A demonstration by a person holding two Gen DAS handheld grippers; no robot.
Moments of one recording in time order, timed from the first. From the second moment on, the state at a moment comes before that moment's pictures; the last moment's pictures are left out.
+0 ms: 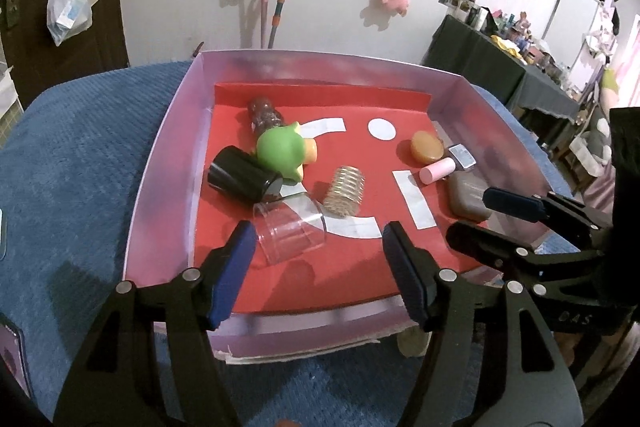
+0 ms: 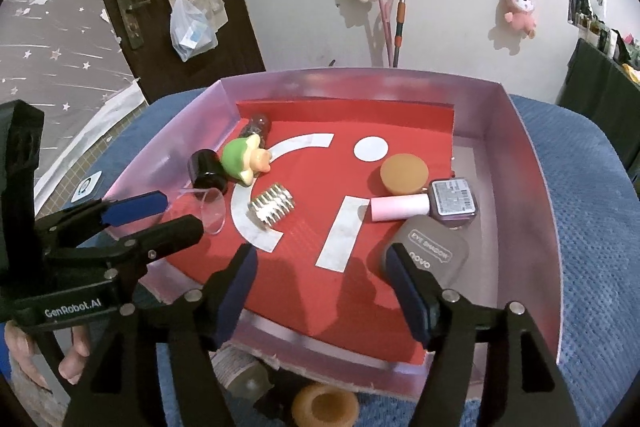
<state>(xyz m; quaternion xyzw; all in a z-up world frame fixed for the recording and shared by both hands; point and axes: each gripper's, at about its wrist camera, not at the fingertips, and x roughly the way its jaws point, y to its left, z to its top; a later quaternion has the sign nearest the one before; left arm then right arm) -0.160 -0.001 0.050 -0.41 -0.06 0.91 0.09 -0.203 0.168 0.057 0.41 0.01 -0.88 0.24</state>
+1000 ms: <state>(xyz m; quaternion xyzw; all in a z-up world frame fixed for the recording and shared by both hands) -0.120 -0.017 0.057 -0.39 -0.08 0.91 0.08 -0.153 0.175 0.087 0.36 0.03 -0.90 0.25</state>
